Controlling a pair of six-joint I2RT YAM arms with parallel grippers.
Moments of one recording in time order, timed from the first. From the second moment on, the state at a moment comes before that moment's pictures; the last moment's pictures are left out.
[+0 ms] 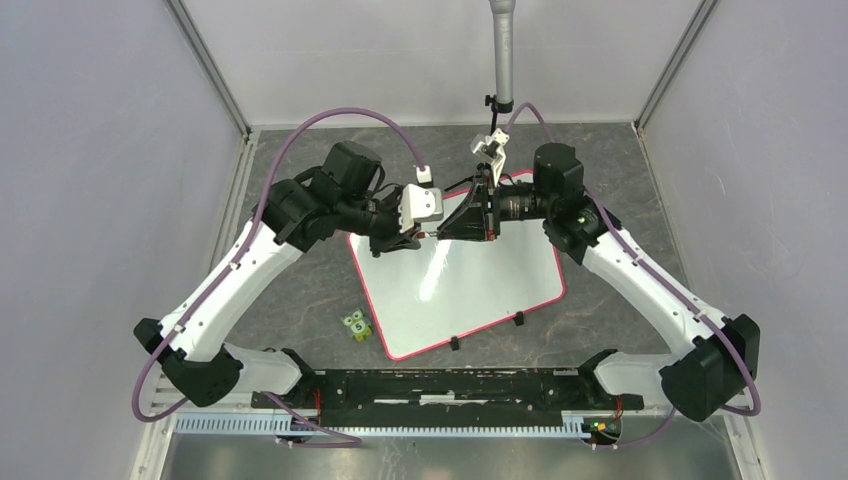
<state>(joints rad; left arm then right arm) -0.73 1.32 1.62 -1.09 0.48 0.62 0.55 1.26 1.14 -0.05 -1.00 0.40</state>
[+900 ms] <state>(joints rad) 0.31 1.22 1.14 -1.08 0.48 0.59 0.31 1.27 1.37 -0.69 -0.96 -0.25</state>
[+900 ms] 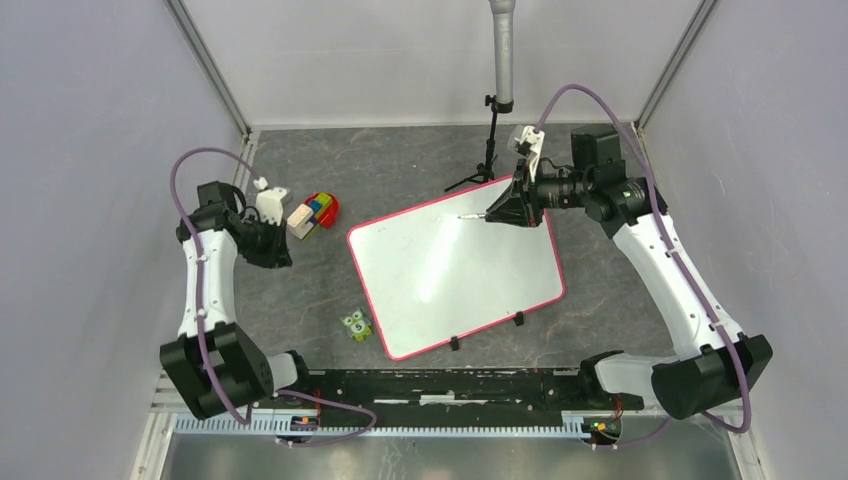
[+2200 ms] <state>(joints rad) 0.24 1.48 0.80 -0.69 0.25 0.59 0.48 1.25 1.27 -0.75 -0.73 -0.39</state>
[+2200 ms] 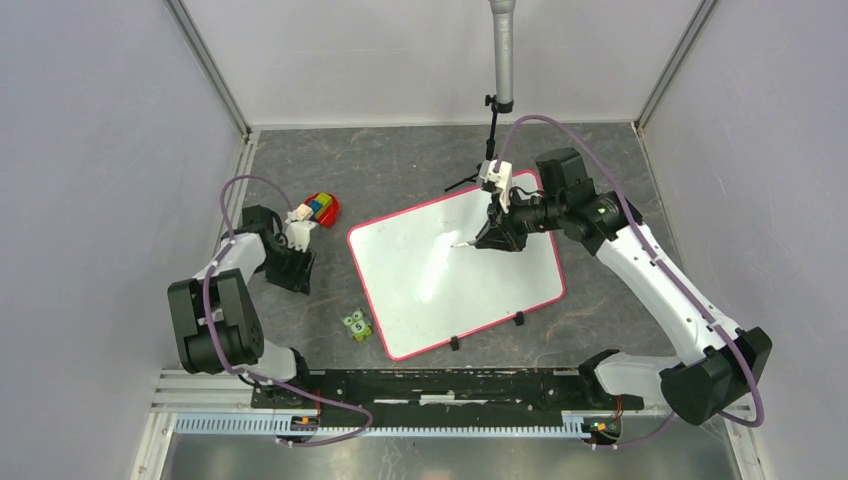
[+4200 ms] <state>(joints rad) 0.02 1.10 1.15 -0.92 0.79 0.18 0.68 1.38 1.39 -0.76 -0.59 -0.43</state>
